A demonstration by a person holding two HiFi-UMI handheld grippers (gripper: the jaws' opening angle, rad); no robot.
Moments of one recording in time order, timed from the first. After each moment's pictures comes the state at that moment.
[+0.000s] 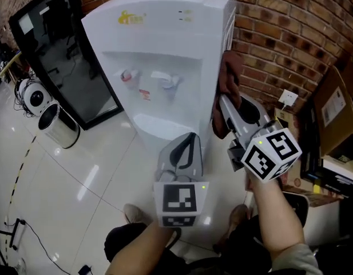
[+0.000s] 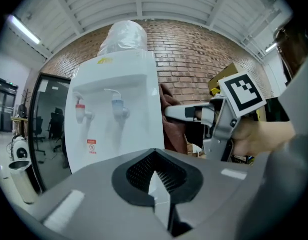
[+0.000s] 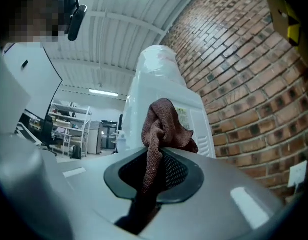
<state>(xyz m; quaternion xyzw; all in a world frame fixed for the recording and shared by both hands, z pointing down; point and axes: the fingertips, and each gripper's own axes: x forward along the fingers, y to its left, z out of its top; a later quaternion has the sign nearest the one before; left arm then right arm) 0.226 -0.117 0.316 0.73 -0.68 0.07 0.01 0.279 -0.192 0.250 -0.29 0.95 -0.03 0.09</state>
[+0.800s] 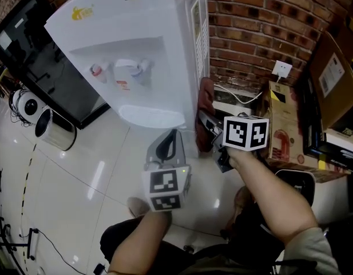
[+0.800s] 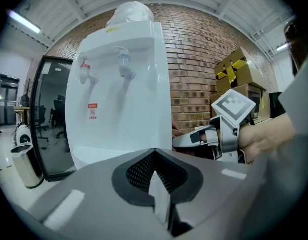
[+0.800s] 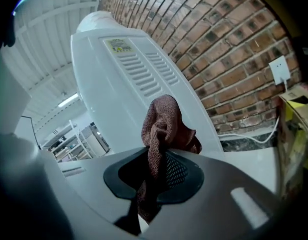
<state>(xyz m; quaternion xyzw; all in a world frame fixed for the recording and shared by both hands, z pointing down) 0.210 -0.126 0.407 0.71 -0.69 0.11 0.08 0.273 -0.214 0.445 -0.28 0.89 -0.35 -0.04</state>
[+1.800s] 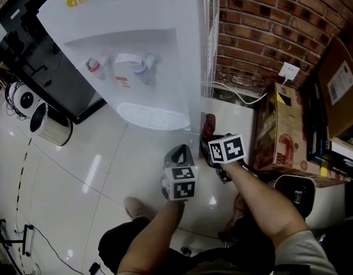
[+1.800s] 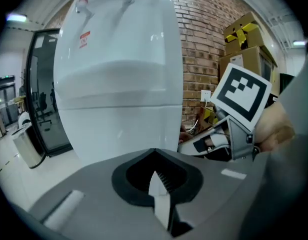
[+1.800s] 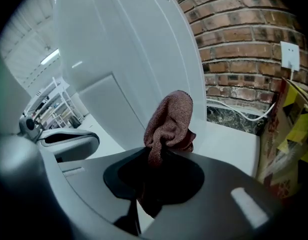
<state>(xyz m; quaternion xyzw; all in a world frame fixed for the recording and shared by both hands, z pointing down) 0.206 -0.140 0.574 0.68 -0.67 0.22 0.19 0.269 -0.197 0.631 -0.30 0.85 -0.31 -0.29</state>
